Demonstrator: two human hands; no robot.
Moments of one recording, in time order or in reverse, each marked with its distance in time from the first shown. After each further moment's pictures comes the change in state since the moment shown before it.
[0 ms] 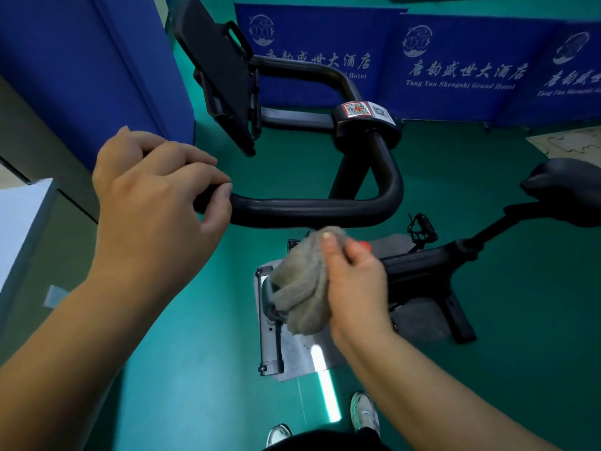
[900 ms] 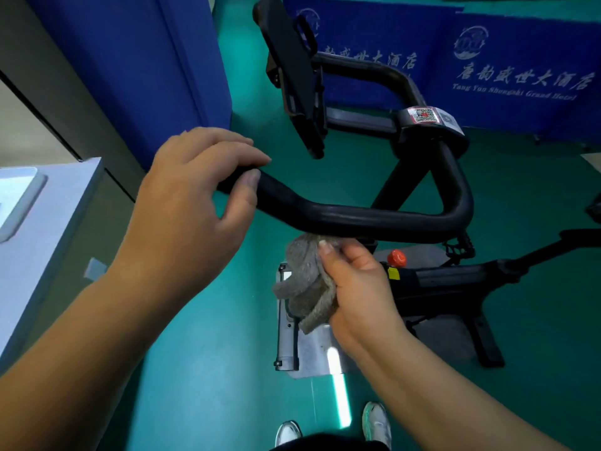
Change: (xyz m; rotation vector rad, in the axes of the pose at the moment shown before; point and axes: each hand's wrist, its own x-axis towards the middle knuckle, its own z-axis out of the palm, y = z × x) left_hand -0.002 -0.024 -0.021 -0.273 -0.102 -0.170; right_hand 0.001 0.015 0.046 0.195 -0.299 0.067
